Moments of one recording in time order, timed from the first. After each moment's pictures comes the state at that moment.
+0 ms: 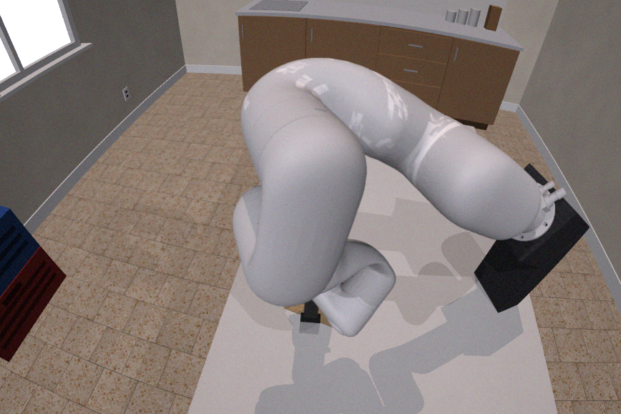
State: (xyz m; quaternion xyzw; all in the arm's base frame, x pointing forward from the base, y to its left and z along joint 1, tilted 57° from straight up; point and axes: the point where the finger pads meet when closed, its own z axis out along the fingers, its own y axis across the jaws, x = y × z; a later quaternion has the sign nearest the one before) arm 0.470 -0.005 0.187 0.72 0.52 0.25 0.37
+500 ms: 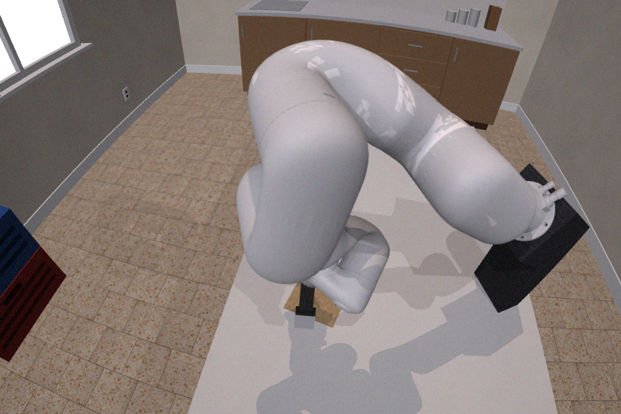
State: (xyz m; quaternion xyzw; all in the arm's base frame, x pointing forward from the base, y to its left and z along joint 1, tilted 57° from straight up) arm 0.480 -0.011 0.195 0.71 0.54 0.29 0.35
